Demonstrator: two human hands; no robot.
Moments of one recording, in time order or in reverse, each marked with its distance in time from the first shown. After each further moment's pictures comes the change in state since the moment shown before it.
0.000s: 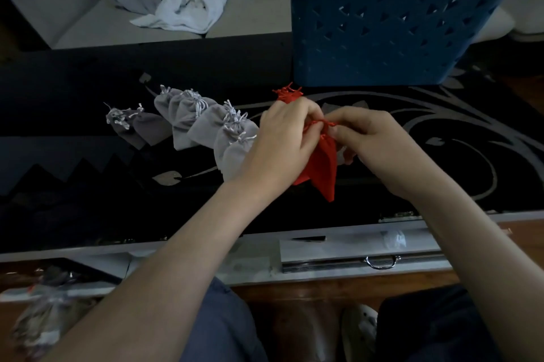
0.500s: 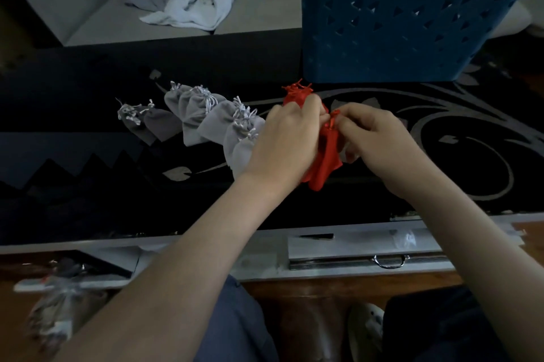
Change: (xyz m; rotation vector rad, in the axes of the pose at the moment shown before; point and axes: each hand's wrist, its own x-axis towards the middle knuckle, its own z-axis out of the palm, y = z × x) left_hand -0.003 0.005 -0.008 0.506 0.048 0.046; right_hand 0.004 0.004 0.013 -0.018 0.110 0.018
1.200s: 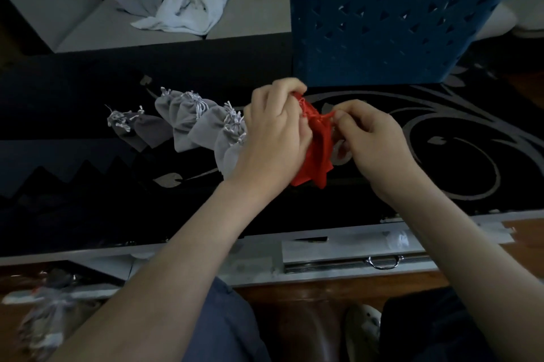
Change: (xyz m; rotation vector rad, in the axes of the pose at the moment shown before) left_hand 0.002 -0.005 0.014 -0.283 0.157 0.036; right_hand -0.002 -0.001 0.002 0.082 0.189 0.004
